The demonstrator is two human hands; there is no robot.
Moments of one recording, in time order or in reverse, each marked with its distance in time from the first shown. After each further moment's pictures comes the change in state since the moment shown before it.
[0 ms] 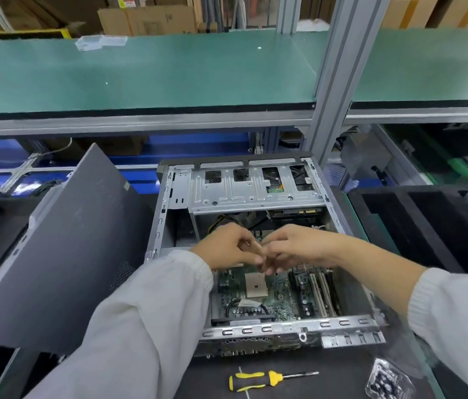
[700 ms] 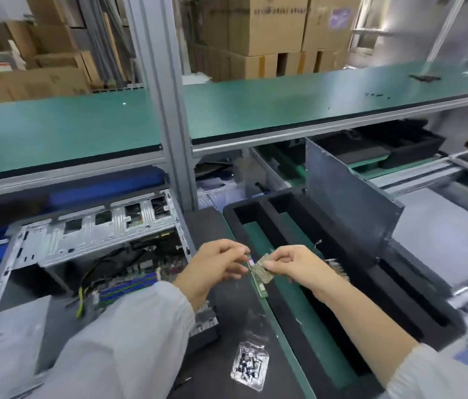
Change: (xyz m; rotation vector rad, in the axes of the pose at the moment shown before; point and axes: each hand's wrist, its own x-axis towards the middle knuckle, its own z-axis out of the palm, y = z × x) left_hand 0.020 0.210 0.136 -0.713 0.001 0.021; right_hand -0.237 0.133 -0.041 0.192 0.850 0.008
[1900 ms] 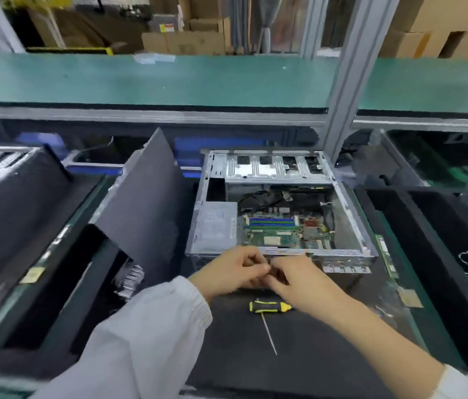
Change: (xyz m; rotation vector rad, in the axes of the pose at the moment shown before) left_hand -0.187 -0.118 -0.179 0.253 0.089 0.034; right_hand -0.087 -0.072 0.265 -0.840 -0.330 -0.538
